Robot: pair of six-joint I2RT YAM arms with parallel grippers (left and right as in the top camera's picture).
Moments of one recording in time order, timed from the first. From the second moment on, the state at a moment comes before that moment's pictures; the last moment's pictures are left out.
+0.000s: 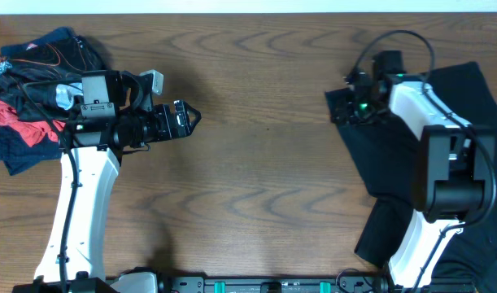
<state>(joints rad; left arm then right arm) 0.07 1.39 1.13 -0.78 0.58 -0.14 0.04 2.08 1.40 -0.68 -0.34 -0.06</state>
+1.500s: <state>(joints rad) -0.01 1.58 1.13 -0.78 0.54 -0.09 0.19 2.15 2.14 -1.33 -0.21 0.02</state>
